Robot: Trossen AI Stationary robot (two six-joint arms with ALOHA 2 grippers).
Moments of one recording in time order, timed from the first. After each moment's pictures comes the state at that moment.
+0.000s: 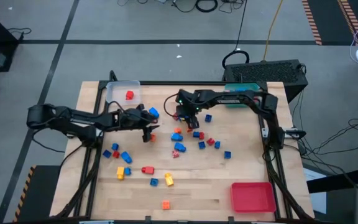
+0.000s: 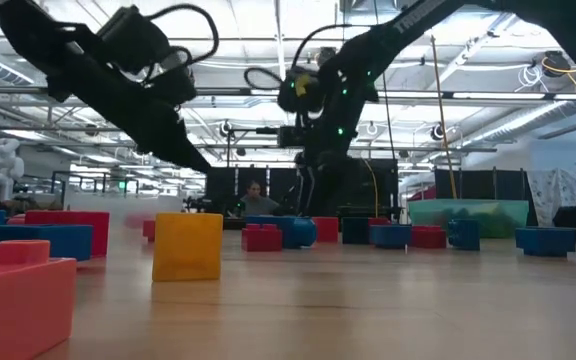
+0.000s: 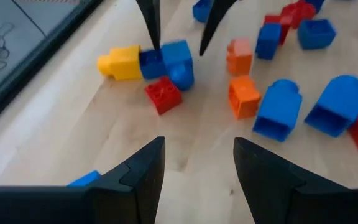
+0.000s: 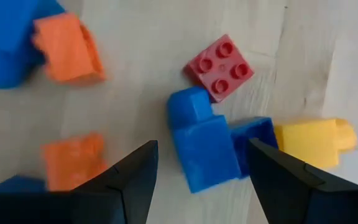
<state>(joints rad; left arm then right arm) 0.18 1.23 0.42 0.23 -0.11 0.04 -0.33 2.06 1.49 -0.61 -0.03 -0.51</state>
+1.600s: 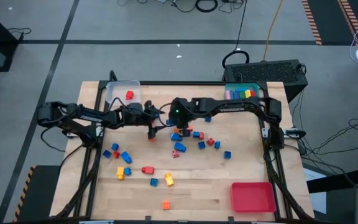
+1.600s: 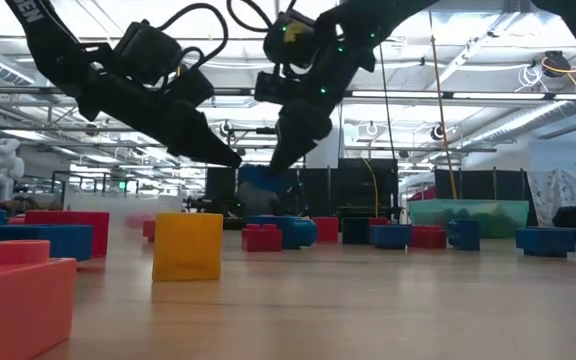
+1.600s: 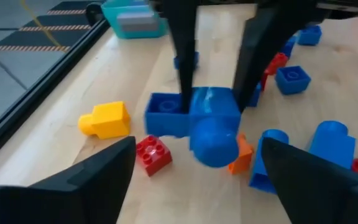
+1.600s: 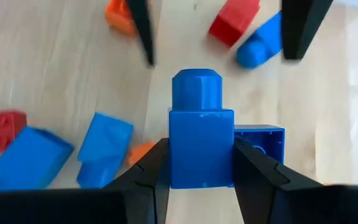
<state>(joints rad) 0.27 1.38 0.44 0.53 0.09 0.15 -0.17 1.98 1.53 -0.50 0.00 -0.31</state>
